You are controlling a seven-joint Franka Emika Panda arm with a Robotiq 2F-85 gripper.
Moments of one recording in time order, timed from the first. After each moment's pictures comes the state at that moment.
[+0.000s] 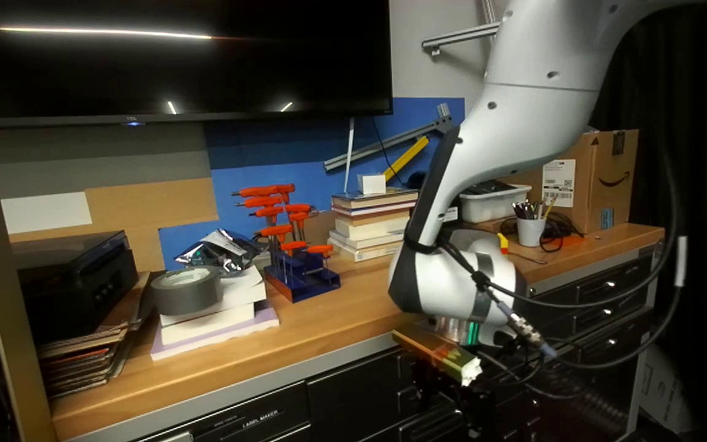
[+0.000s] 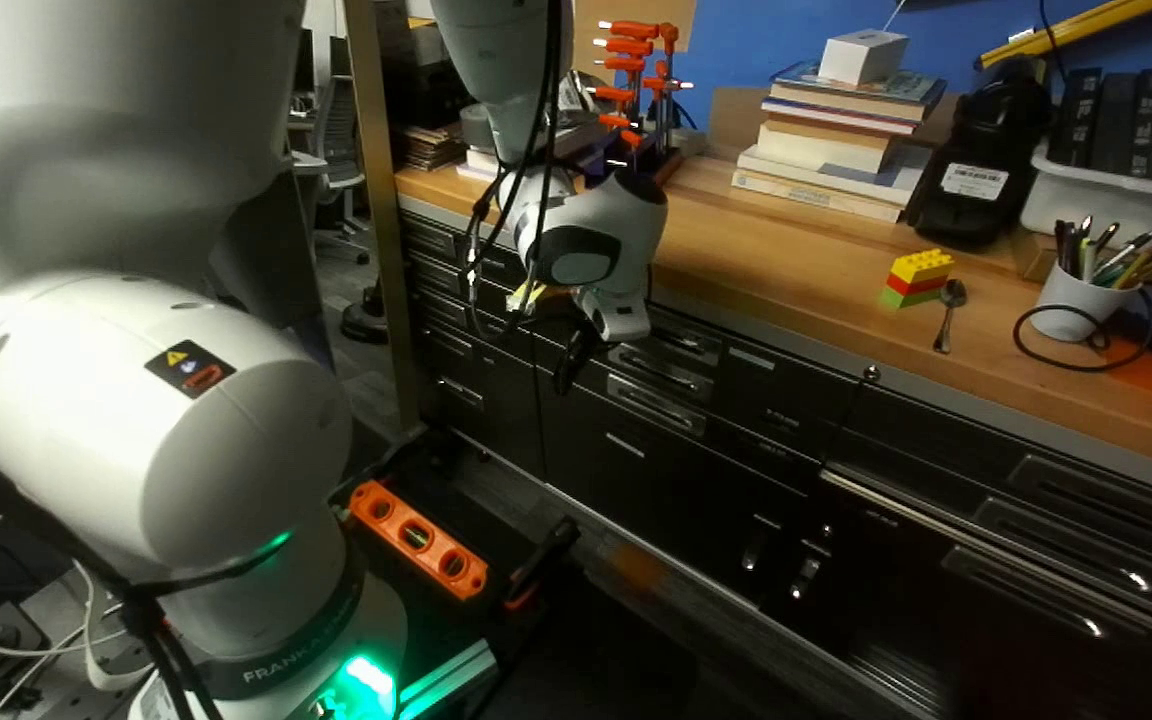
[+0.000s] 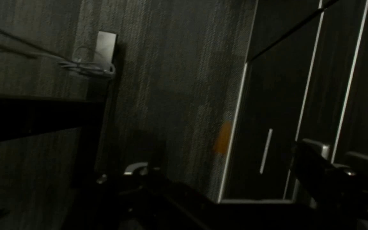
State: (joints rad) arm 0.18 0.56 -0.02 -2.30 0.73 2.74 0.77
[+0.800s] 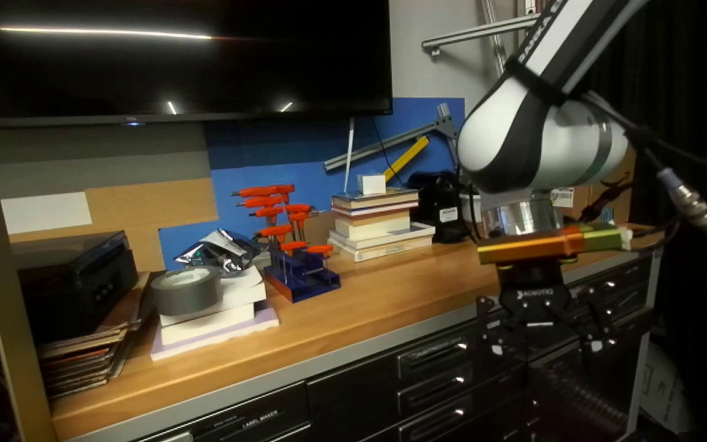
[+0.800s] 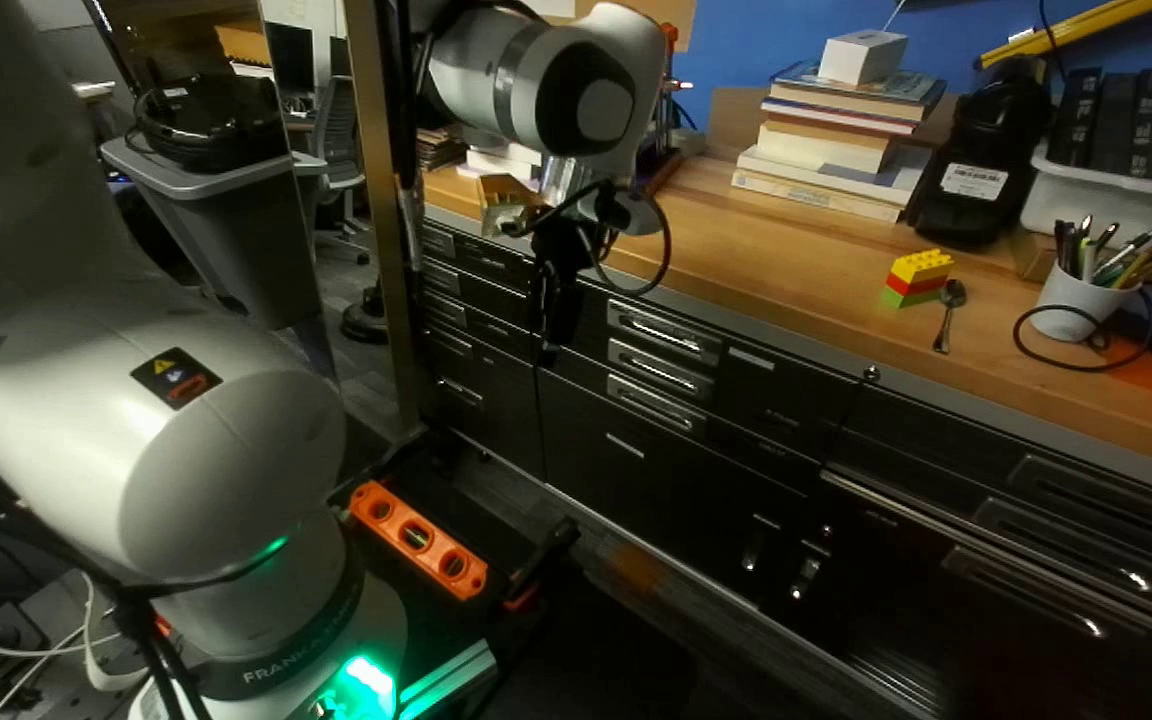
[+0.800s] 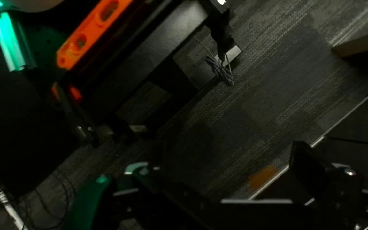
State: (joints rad) arm 0.12 -0.09 -0.08 -2.59 0.09 2.14 0.68
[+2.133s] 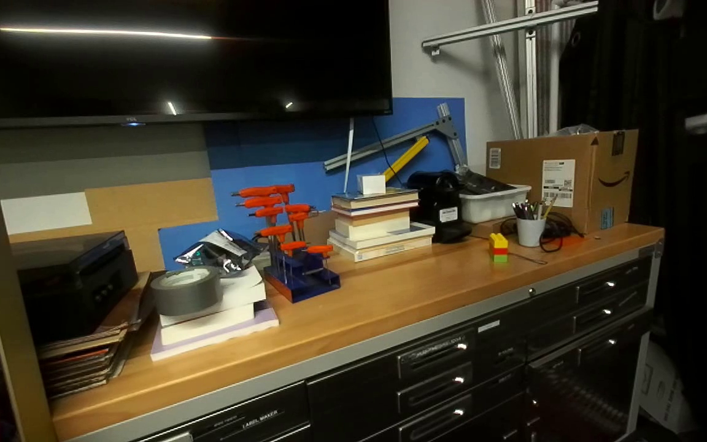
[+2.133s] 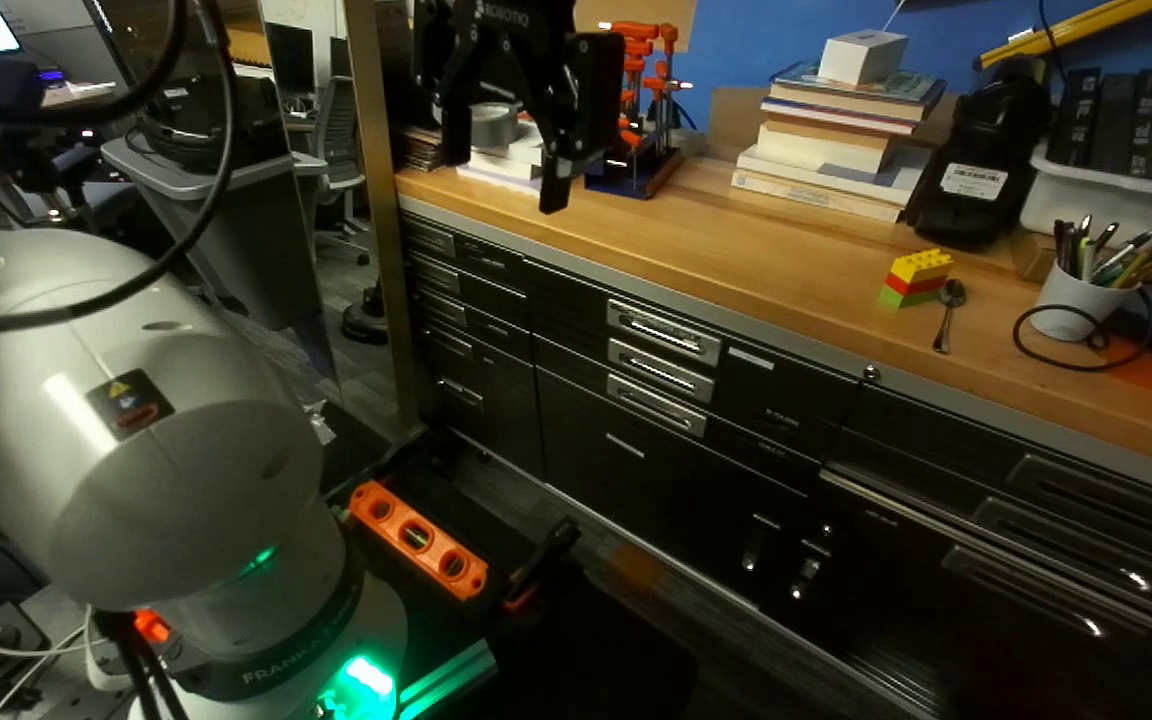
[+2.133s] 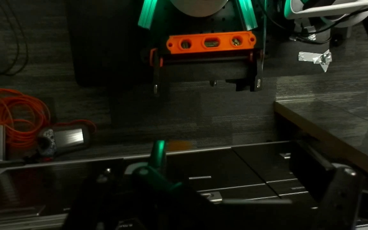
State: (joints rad) arm -0.03 -0.93 -0.15 -2.57 -0.06 1.52 -0.11
